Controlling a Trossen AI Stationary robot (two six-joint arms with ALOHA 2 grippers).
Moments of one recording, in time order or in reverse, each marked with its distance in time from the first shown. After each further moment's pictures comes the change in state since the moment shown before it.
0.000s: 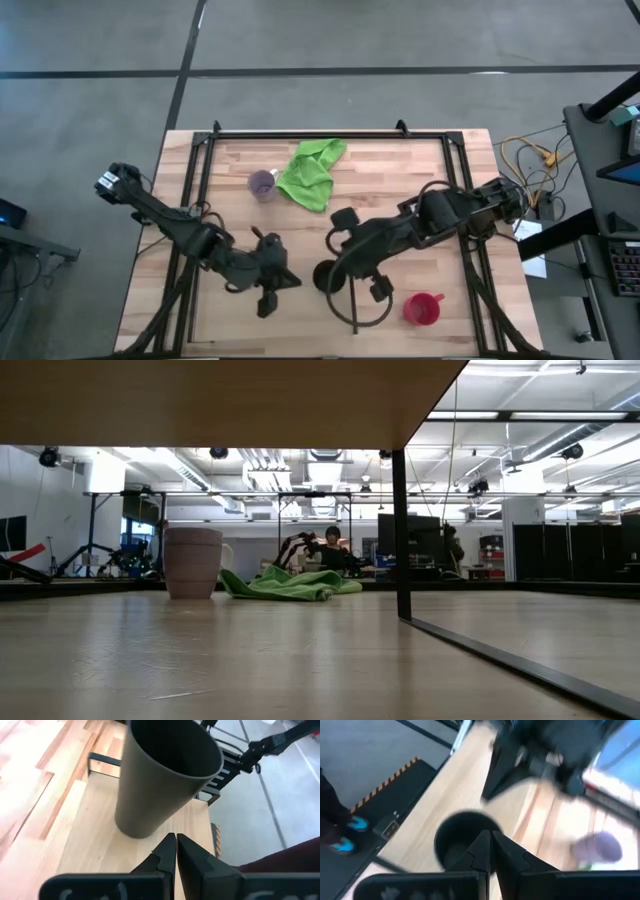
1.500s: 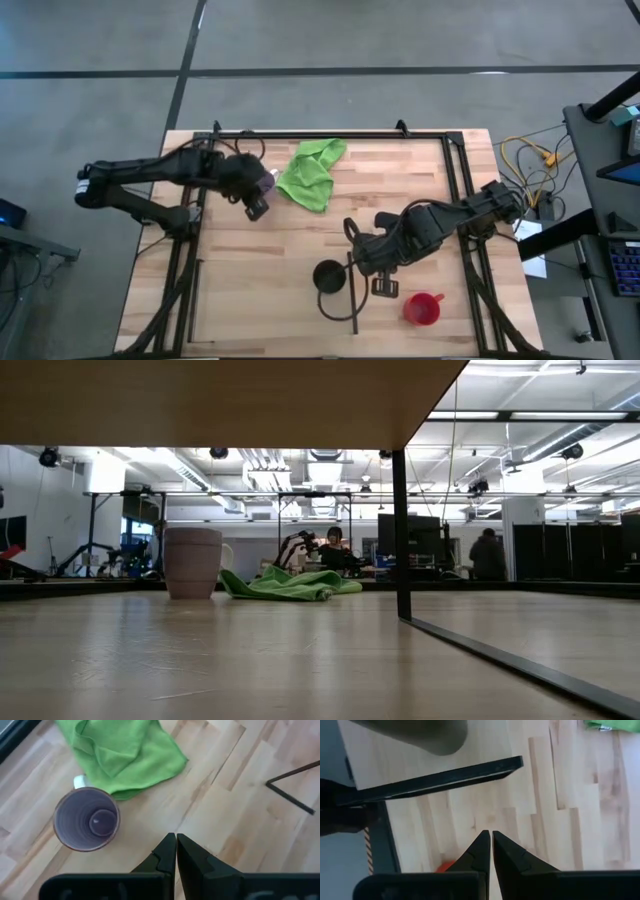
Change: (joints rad) left arm 0.662 -0.208 -0.013 -0.654 0.162 0.209; right arm 0.021 0.004 -0.159 -0.412 0.000 0.747
